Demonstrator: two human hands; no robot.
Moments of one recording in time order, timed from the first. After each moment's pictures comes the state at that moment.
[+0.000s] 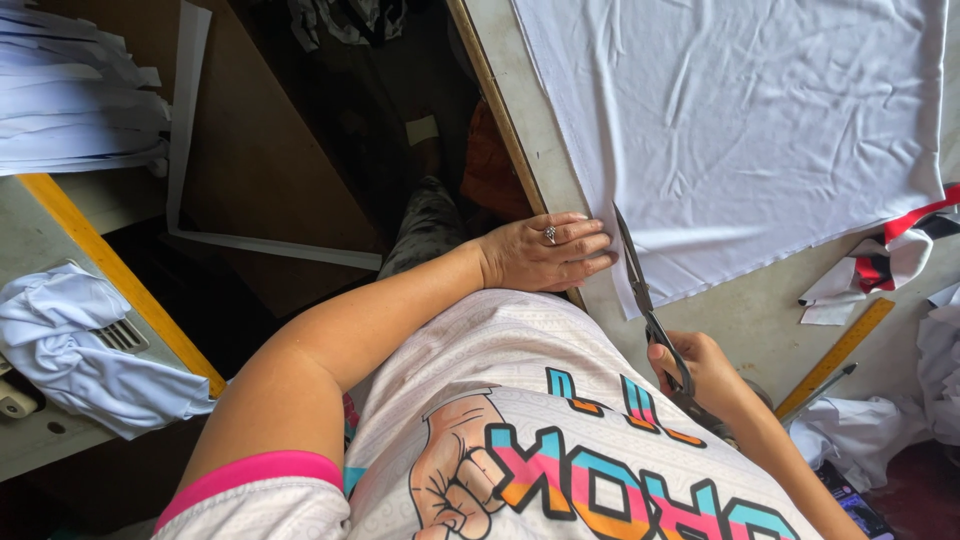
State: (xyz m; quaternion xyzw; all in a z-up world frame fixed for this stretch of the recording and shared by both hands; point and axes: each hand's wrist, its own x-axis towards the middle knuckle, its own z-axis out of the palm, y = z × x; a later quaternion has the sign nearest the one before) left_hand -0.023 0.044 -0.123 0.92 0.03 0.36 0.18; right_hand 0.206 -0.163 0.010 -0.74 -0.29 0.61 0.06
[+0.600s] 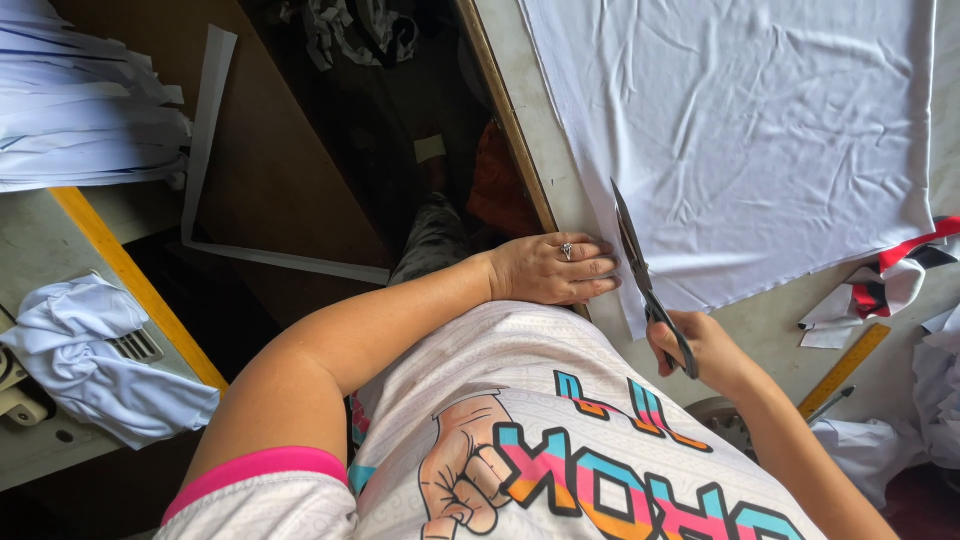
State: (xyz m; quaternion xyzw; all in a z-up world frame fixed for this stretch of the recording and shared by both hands) left_hand -0.019 0.048 -0.135 0.91 0.01 0.38 0.19; right_hand 0.208 -0.096 0.009 -0.72 -0.30 0.63 0.06
